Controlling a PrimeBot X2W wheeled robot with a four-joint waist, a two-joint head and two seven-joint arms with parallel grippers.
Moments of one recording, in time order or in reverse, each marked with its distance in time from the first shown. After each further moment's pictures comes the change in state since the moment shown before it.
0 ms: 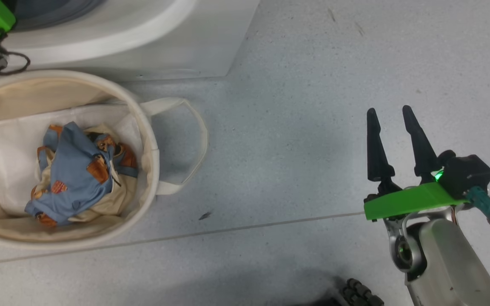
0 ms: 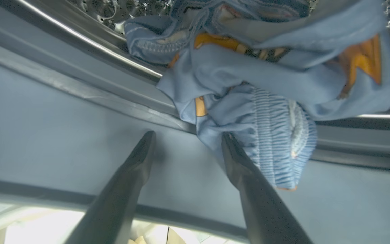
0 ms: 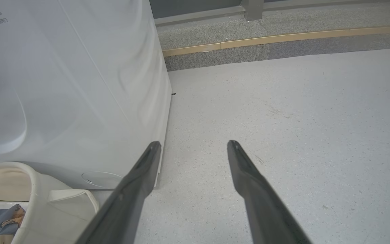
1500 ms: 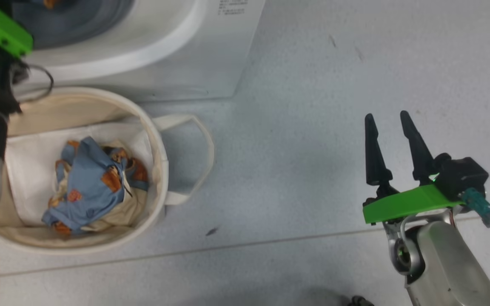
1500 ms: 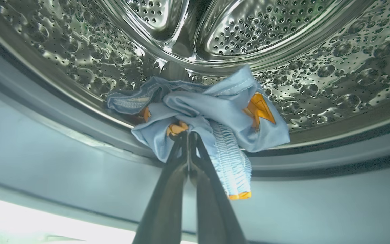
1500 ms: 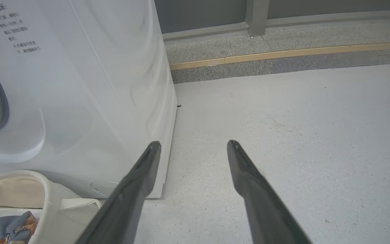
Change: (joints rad) left arm 0.144 0.025 -0.185 -0.147 -0.223 -0.001 -0.334; right arm 0.001 -0.006 0.006 0.027 -0.007 0.000 0.000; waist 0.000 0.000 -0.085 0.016
